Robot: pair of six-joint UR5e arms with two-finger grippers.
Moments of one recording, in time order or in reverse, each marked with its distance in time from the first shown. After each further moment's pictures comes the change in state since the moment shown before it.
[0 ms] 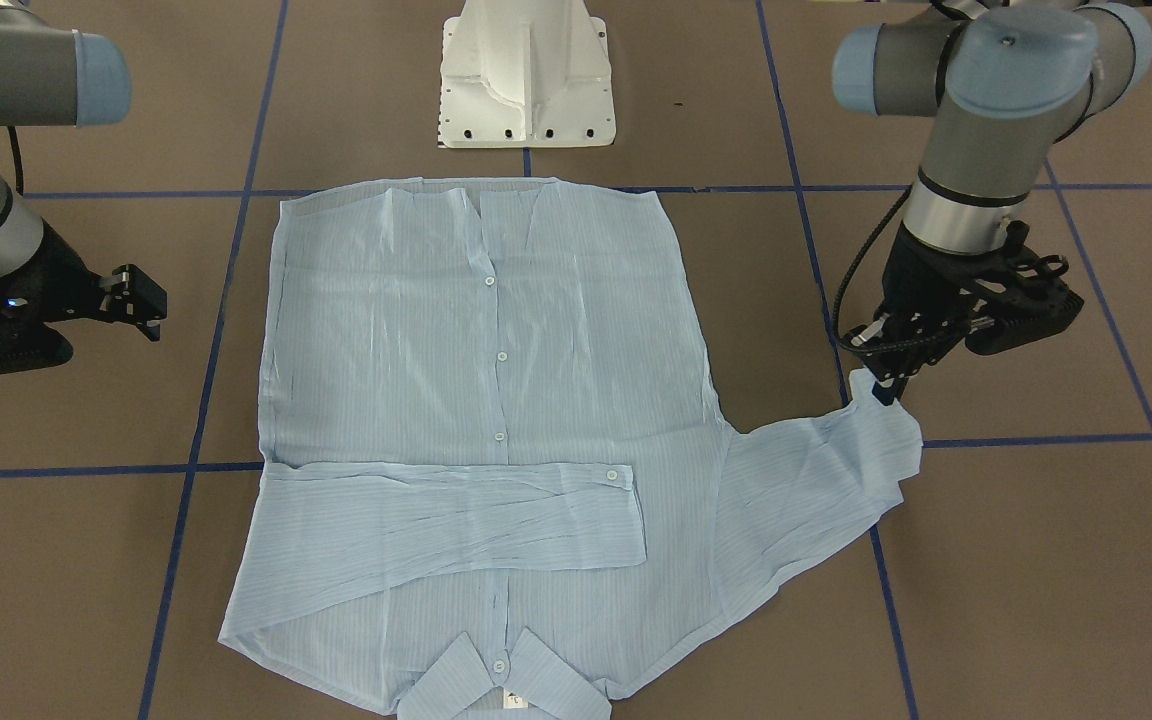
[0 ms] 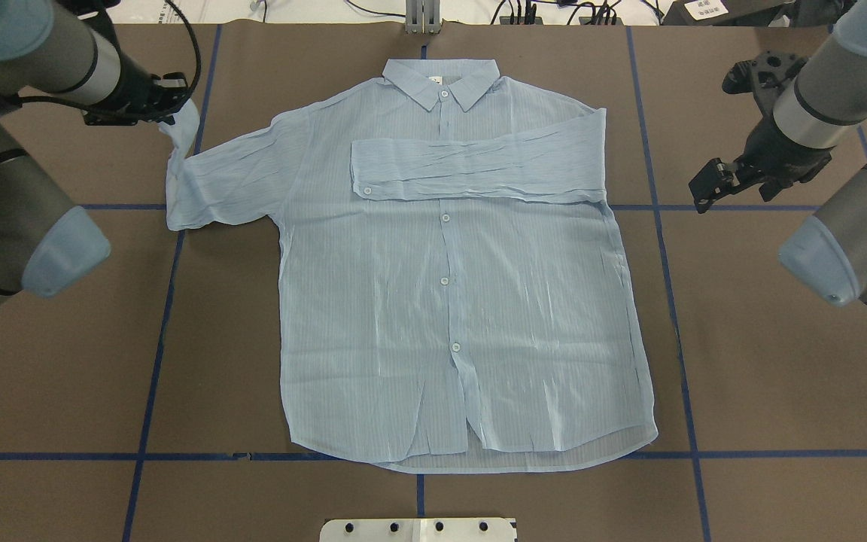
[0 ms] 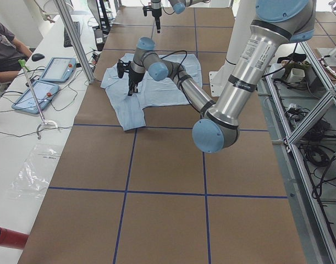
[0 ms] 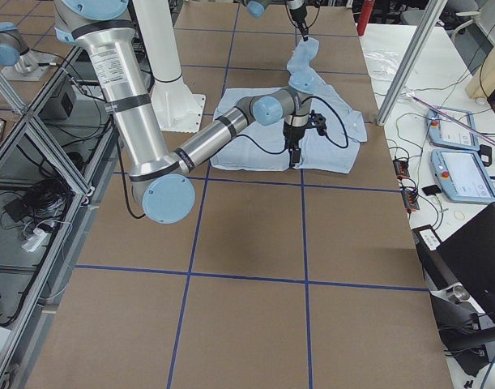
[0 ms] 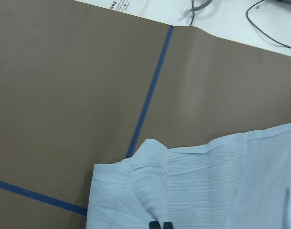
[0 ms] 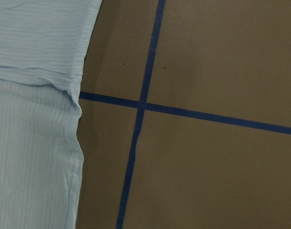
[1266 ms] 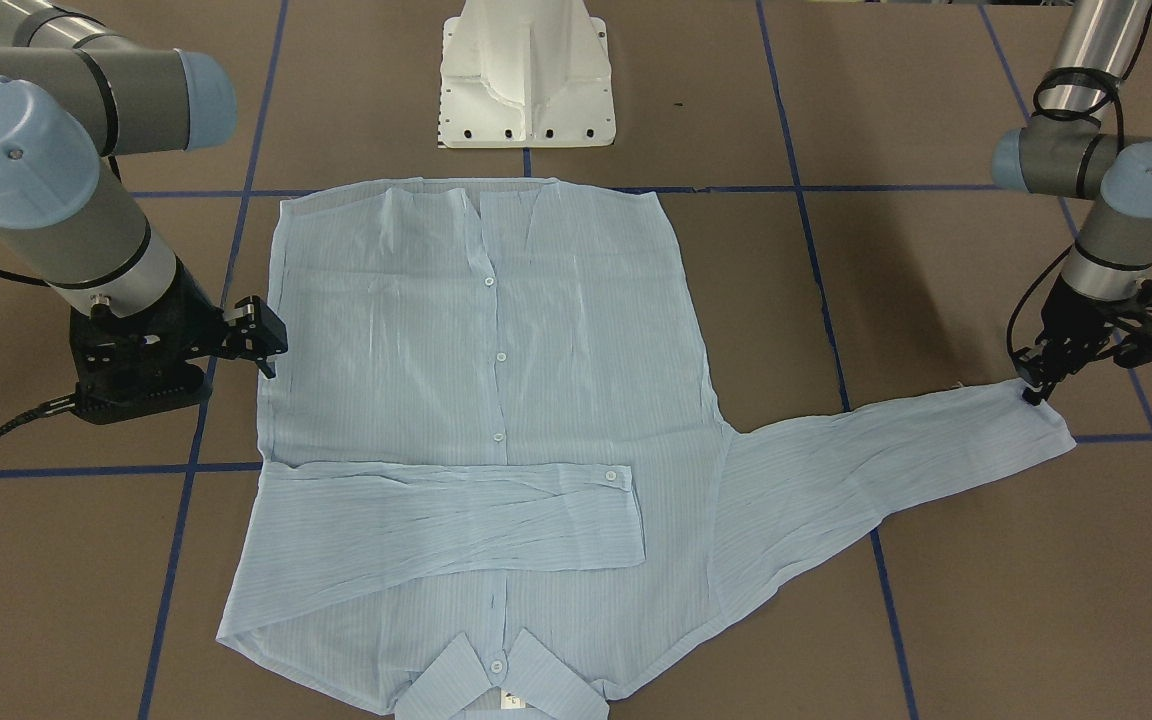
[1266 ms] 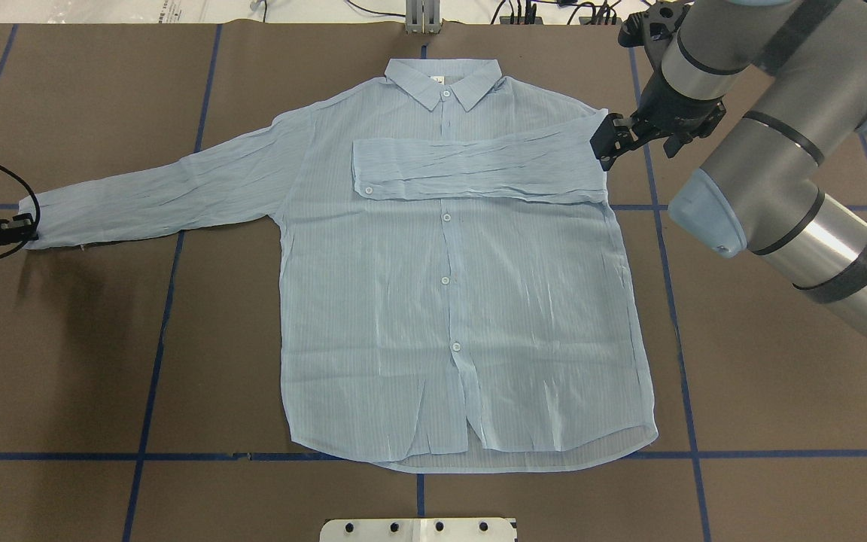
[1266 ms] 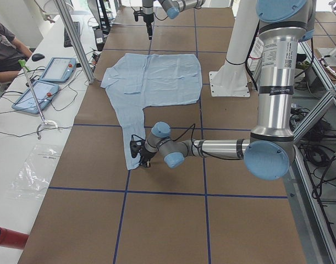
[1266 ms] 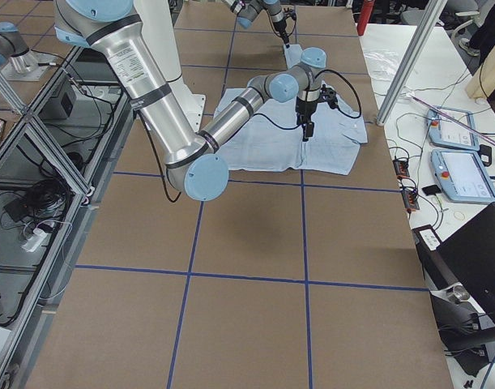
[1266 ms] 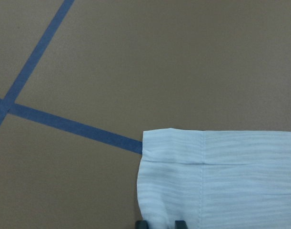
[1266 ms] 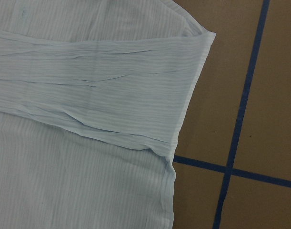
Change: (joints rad) left arm 0.001 0.539 0.397 -0.910 0.058 0.086; right arm -0.071 0.292 -0.156 0.000 -0.041 0.077
